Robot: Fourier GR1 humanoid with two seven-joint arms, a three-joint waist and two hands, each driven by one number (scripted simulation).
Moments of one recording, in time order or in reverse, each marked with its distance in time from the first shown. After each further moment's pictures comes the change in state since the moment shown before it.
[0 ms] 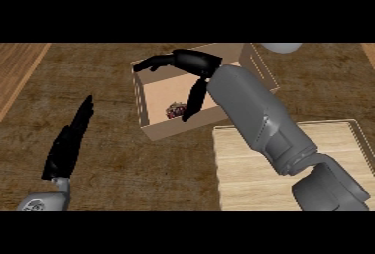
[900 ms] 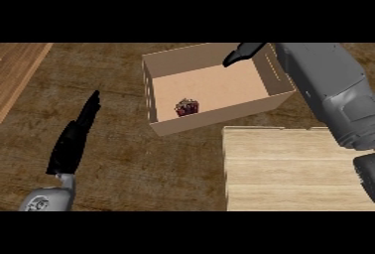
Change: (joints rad) left arm -0.030 -0.009 -0.024 -0.018 -0.006 -0.014 -0.007; right arm -0.103 -0.261 -0.353 0.143 -0.339 0.198 0.254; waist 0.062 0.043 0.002
